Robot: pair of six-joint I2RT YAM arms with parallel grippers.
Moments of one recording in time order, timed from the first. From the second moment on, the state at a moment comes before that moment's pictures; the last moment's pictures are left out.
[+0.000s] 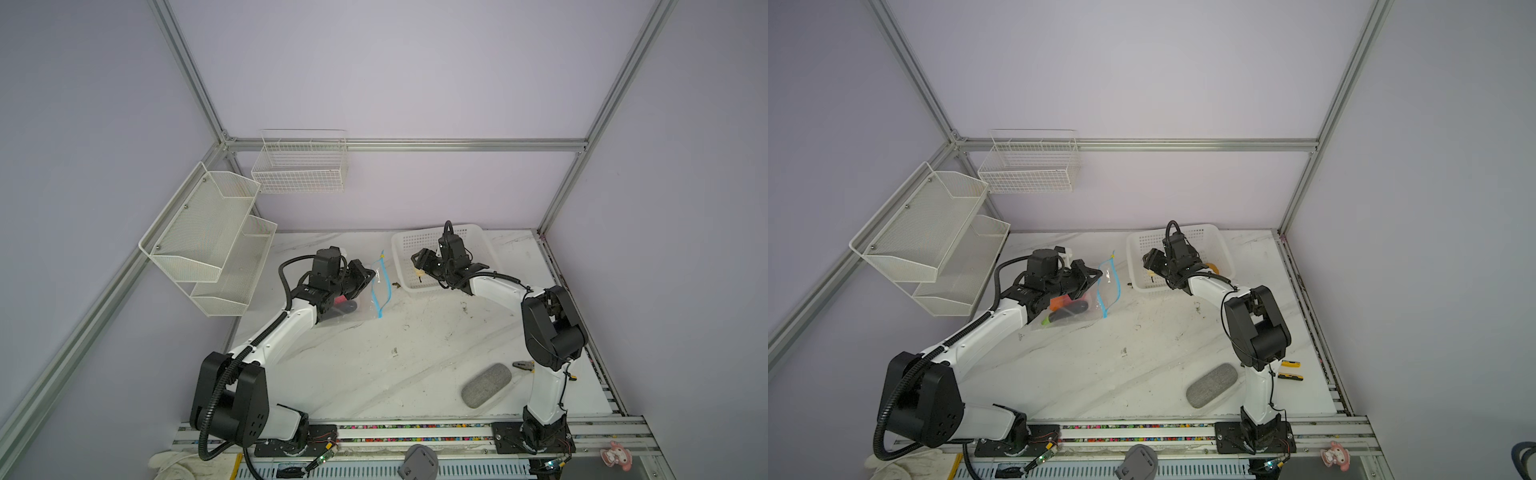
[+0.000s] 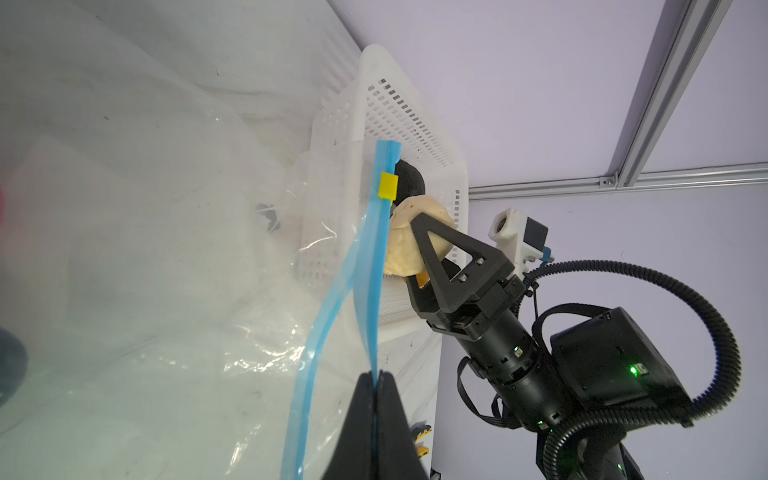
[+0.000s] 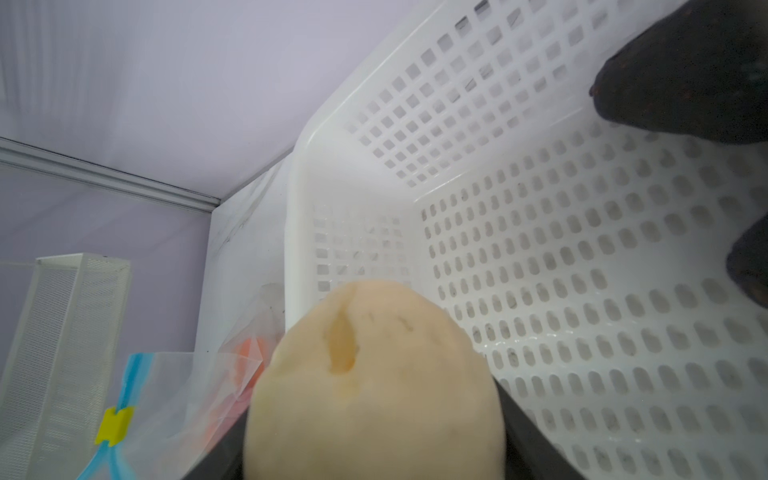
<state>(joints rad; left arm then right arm) -0.29 1.41 1.01 -0.12 0.38 -1.06 0.49 1.90 1.33 0.02 -0.14 0.88</state>
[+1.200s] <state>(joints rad) -0.29 1.46 1.01 -0.11 0.37 -1.06 0.70 1.82 1.18 0.32 -0.13 1.20</state>
